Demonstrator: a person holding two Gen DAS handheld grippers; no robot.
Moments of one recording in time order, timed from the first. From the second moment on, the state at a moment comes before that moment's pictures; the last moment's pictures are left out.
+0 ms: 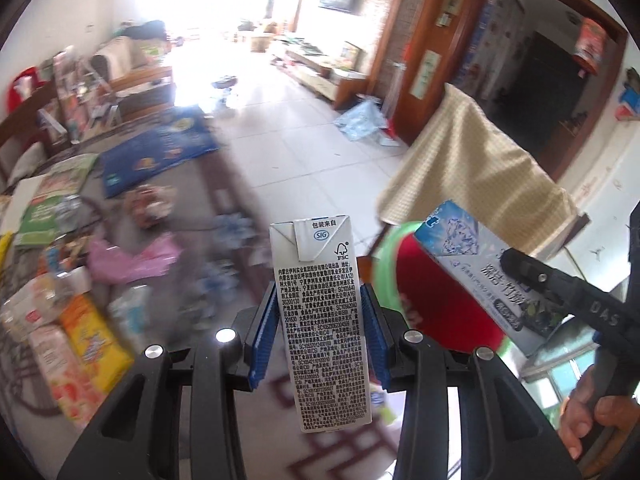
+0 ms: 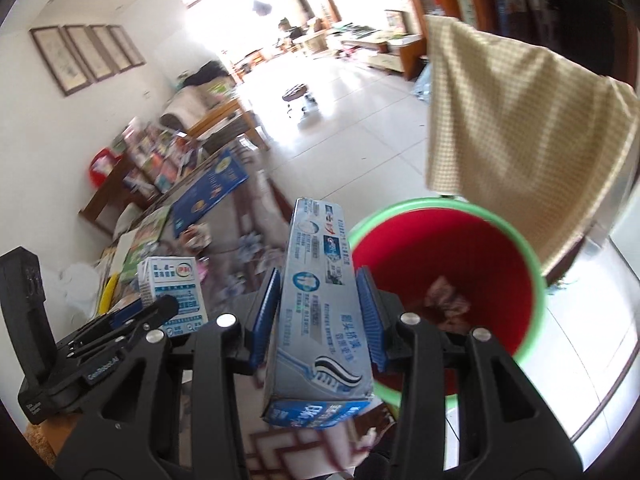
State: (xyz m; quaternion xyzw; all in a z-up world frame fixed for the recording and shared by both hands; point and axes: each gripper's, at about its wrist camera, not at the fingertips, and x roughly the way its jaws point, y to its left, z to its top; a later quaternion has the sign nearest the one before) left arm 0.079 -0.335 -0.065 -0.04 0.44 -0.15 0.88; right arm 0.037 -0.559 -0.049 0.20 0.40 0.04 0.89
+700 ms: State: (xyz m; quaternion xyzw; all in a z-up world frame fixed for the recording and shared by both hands) left arm 0.101 -0.461 -0.079 0.02 0.47 -0.26 0.85; right arm 0.001 -0.658 -0.060 0.24 0.39 -0.07 0.89
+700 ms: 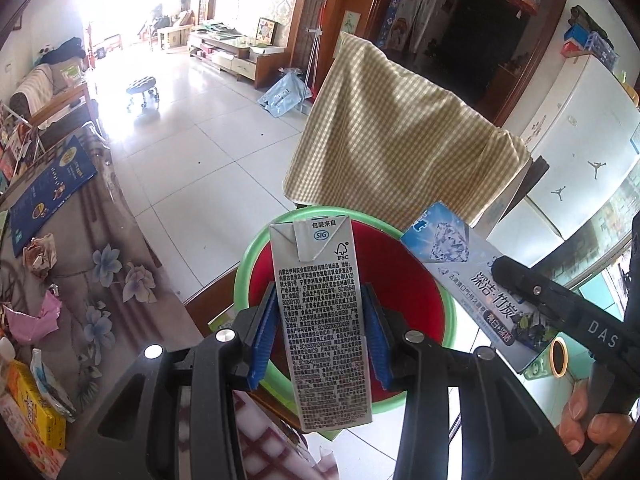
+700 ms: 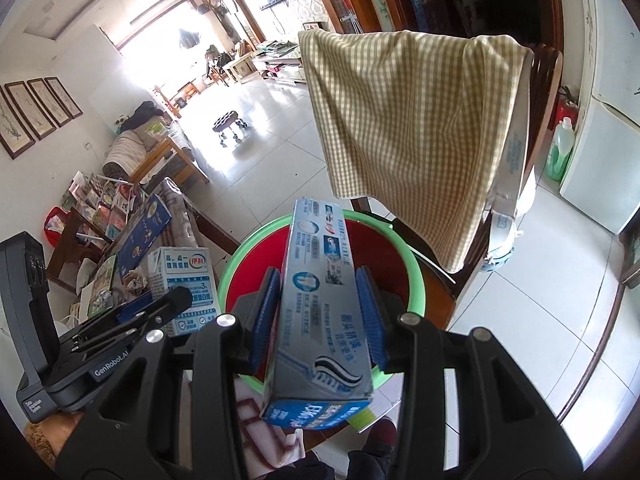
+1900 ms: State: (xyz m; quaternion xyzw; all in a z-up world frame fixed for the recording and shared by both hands) left arm 0.066 -0.058 -0.126 -0.10 0.49 0.07 0.86; right arm 0.065 -0.400 -0.066 0.14 0.45 0.09 0.88
